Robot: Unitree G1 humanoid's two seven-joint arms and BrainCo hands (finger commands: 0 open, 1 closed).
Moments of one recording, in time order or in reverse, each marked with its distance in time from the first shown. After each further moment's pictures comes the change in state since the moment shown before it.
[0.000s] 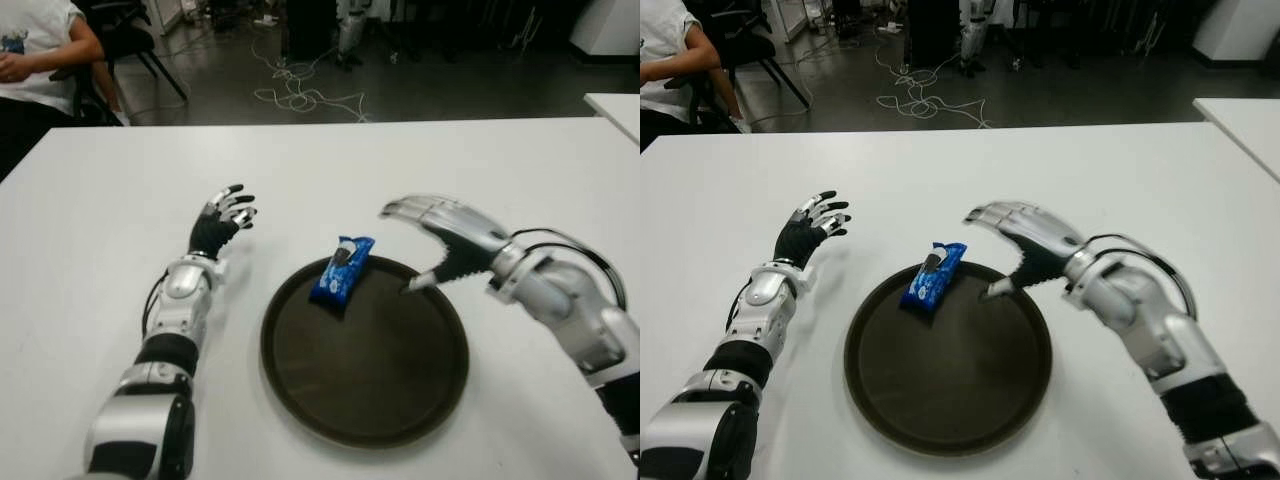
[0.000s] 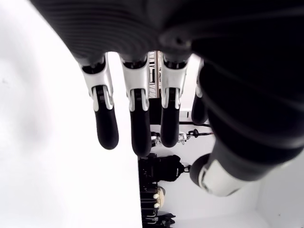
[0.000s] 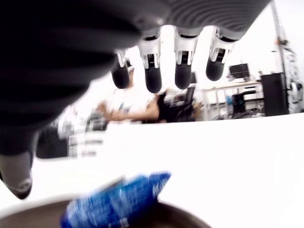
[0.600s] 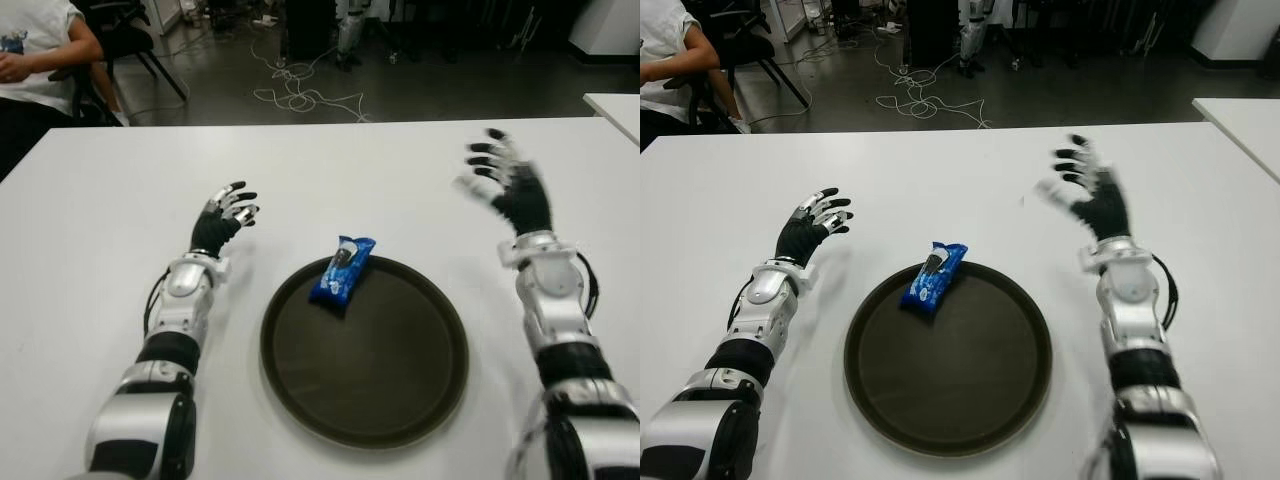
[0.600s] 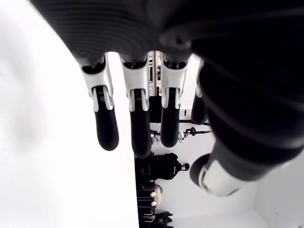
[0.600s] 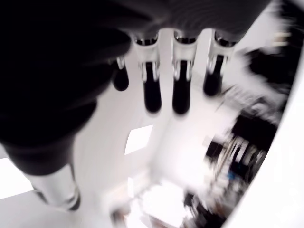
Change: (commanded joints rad) left arm -0.002 -0.002 -0.002 0.007 0.005 -0.008 0.008; right arm -0.238 0.303 -0.416 0.593 0.661 0.101 -0.067
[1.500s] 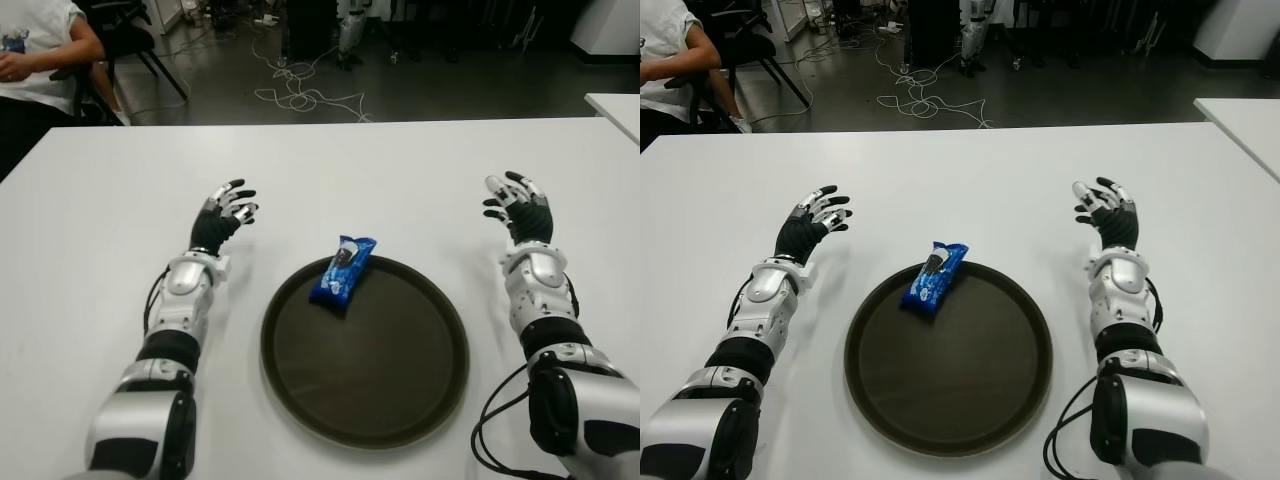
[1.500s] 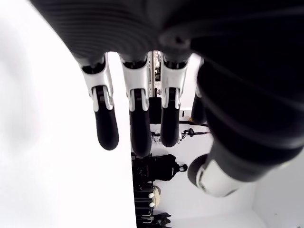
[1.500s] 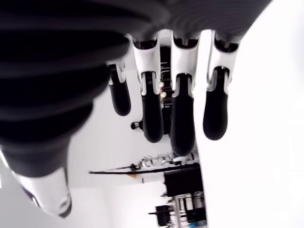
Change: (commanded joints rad) left arm -0.002 -0.002 -0.003 0.008 0.005 -0.002 0.010; right arm -0.115 -0.027 0.009 0.316 -0.130 -0.046 -0.086
